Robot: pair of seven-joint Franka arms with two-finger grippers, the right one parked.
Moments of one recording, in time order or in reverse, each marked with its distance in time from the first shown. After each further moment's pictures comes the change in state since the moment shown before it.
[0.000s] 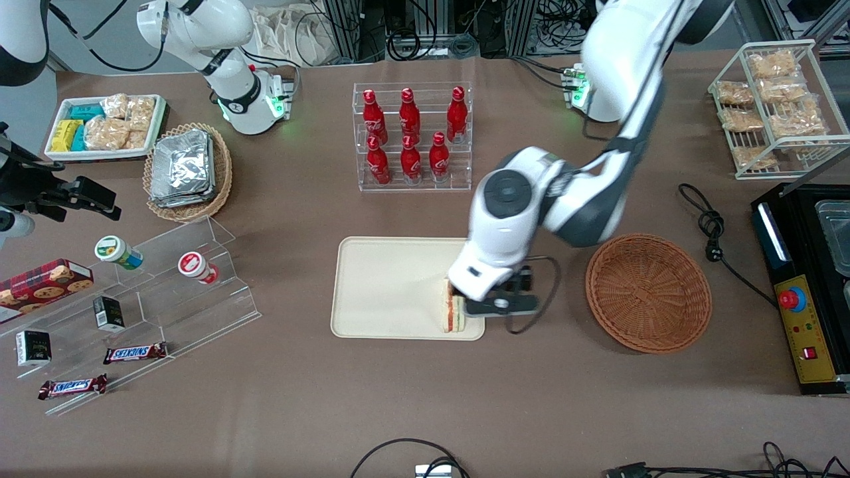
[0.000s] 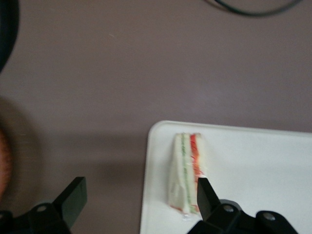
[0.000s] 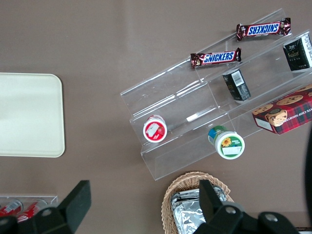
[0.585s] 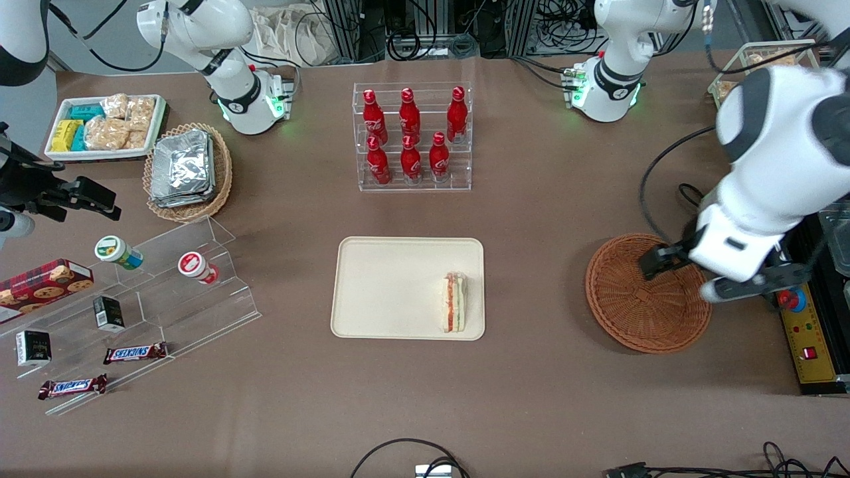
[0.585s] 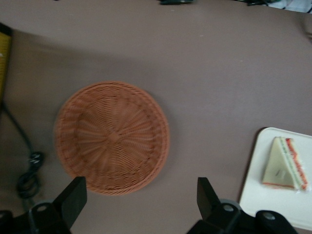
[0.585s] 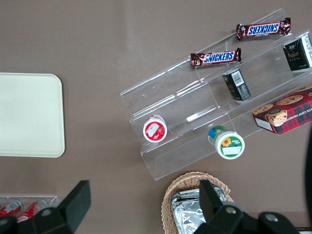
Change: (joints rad) arm 0.348 -0.369 0.049 -0.165 -0.122 -0.272 0.369
